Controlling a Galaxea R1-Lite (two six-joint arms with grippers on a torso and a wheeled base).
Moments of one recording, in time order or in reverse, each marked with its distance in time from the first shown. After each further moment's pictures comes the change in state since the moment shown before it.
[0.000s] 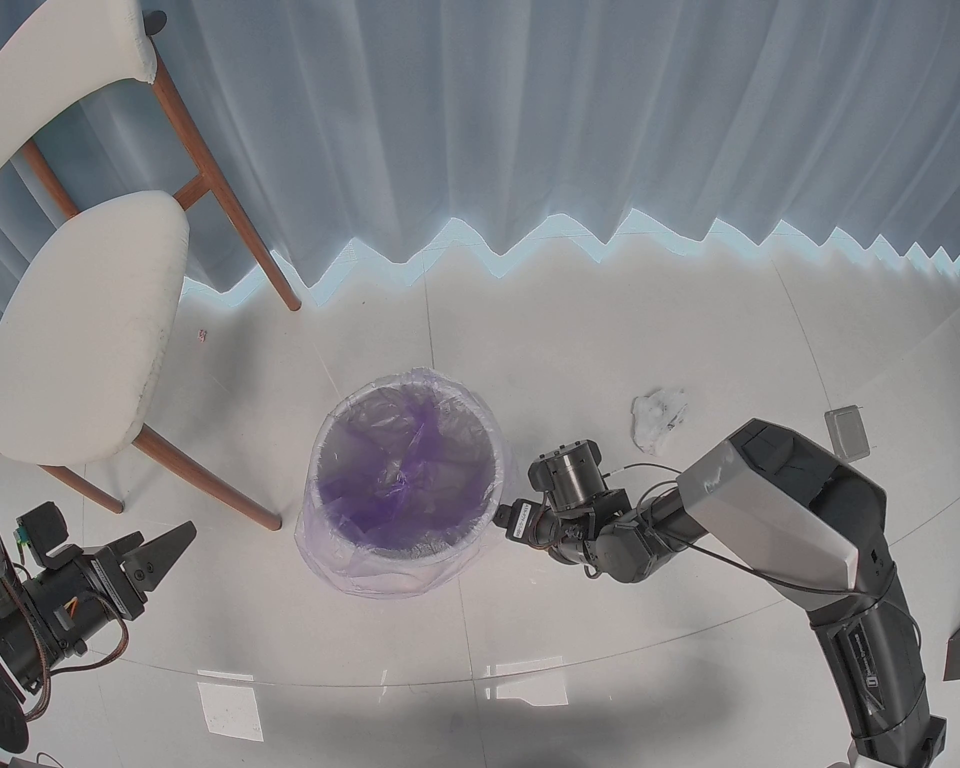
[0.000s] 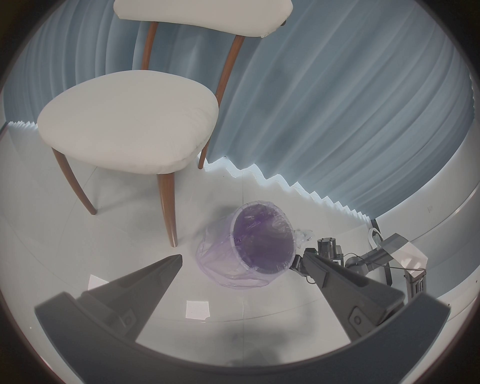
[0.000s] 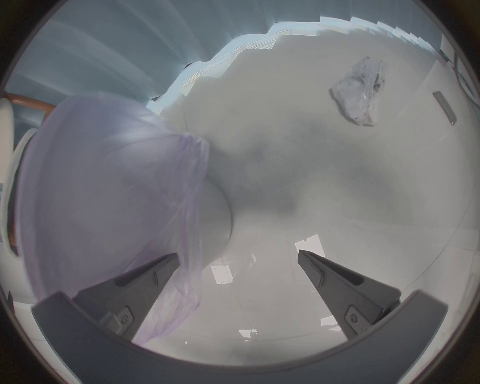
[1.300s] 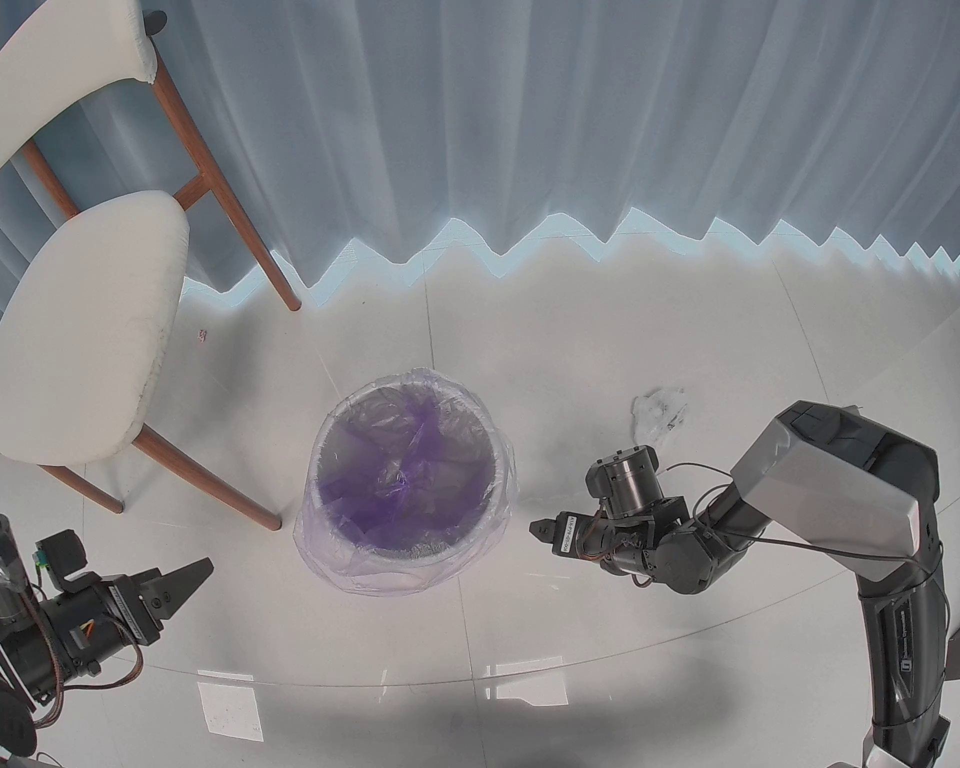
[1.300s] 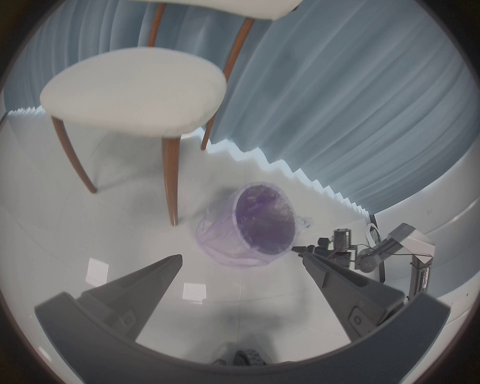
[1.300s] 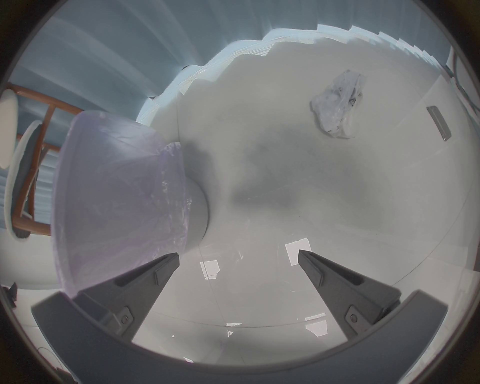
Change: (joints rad) left arm 0.004 0.039 0.047 0.023 -0.039 -0.023; right arm -0.066 -0.148 0.316 -0.154 0.051 -0.118
